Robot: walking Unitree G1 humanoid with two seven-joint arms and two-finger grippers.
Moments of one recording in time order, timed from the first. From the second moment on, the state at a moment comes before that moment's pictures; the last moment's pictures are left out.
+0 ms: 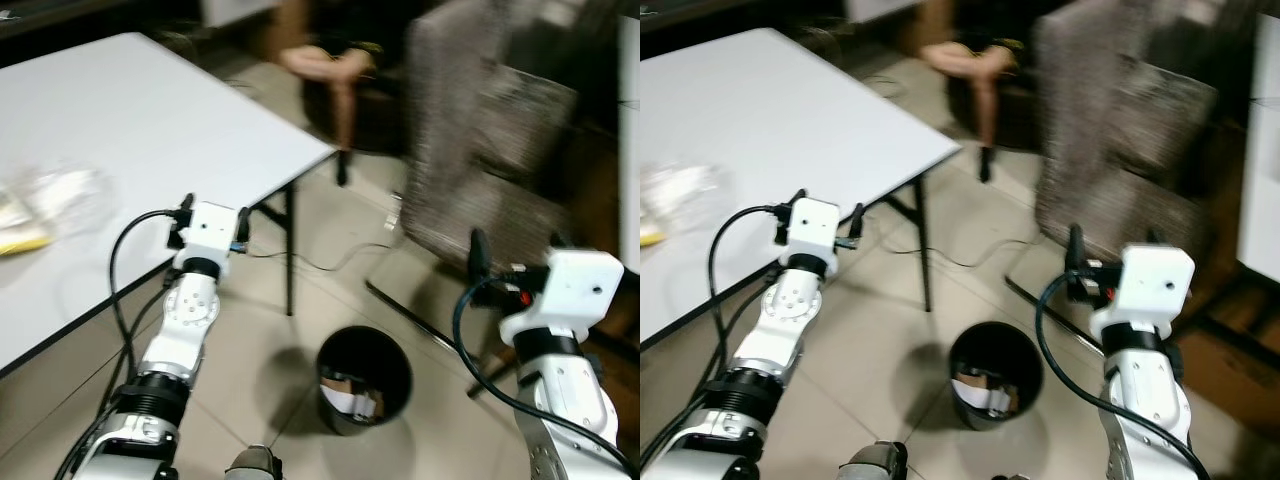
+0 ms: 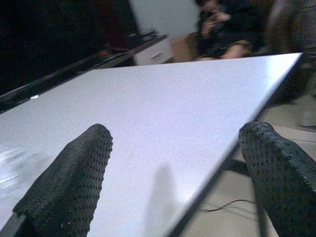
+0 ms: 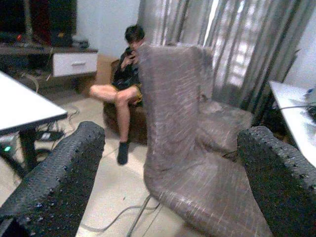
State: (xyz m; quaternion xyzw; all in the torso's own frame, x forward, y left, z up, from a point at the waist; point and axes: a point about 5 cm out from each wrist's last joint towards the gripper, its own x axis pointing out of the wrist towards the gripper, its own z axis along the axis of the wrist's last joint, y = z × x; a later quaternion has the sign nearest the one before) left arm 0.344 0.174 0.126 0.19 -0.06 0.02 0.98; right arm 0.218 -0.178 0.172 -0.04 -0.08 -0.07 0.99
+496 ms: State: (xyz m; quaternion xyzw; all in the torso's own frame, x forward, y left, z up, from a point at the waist) left arm 0.354 0.157 0.139 0.17 -0.09 0.03 0.98; right arm 0.222 -0.181 0.177 -0.04 -0.08 -0.08 0.99
